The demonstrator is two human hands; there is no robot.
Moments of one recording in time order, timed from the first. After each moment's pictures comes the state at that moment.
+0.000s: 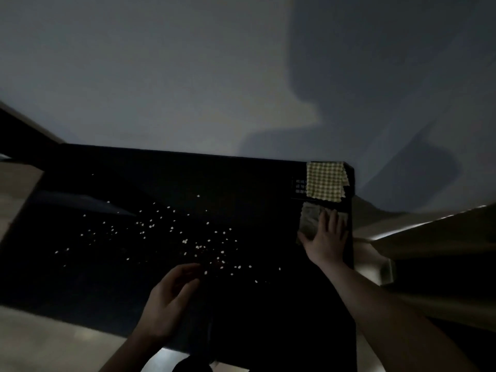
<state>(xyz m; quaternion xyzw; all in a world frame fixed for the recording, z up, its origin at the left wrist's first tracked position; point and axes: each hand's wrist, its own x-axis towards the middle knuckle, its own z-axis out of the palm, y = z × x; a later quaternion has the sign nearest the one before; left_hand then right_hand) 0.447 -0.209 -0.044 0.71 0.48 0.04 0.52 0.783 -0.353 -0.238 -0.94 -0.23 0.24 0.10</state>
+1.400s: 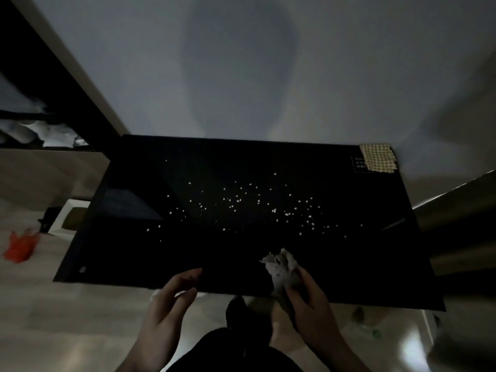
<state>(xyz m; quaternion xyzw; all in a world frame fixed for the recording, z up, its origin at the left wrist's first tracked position) 0.106 -0.076 0.017 0.69 0.41 0.09 0.59 0.292 -0.265 -0.020 -0.72 -0.07 0.39 0.57</state>
